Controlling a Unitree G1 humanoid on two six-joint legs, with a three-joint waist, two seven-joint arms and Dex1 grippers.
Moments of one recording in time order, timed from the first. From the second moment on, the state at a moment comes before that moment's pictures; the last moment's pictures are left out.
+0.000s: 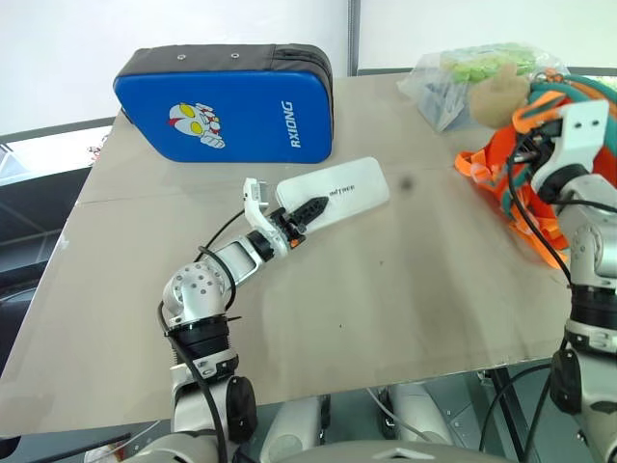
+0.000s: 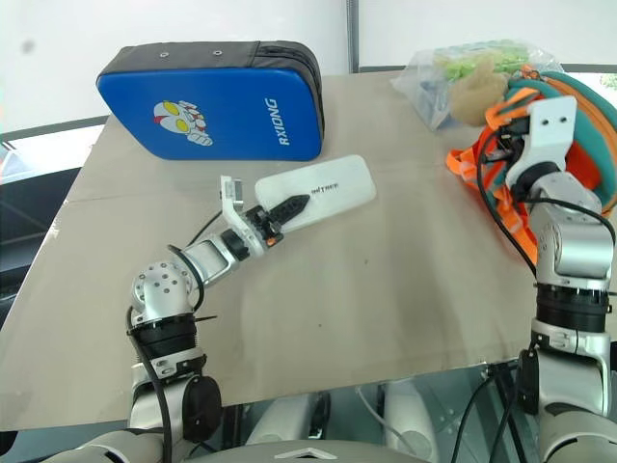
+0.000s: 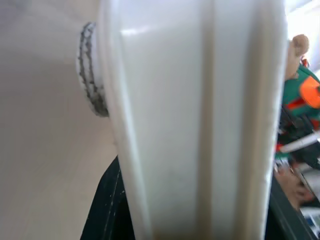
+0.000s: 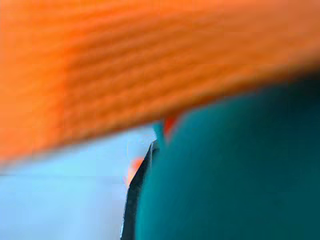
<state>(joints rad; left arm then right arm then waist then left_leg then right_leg) -0.50 0.11 0.45 0.00 -0.93 1.04 -0.30 -0.70 -0.53 -0.23 0.08 0.26 0.51 0.40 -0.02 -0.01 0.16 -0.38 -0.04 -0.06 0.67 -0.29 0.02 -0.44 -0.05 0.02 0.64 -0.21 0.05</state>
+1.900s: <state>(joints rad) -0.82 0.42 -0.30 -0.04 -0.33 0.50 -0.92 -0.63 -0.67 -0.01 -0.34 0.77 0.85 1.03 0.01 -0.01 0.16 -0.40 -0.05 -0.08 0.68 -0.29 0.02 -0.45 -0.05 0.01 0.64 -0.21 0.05</state>
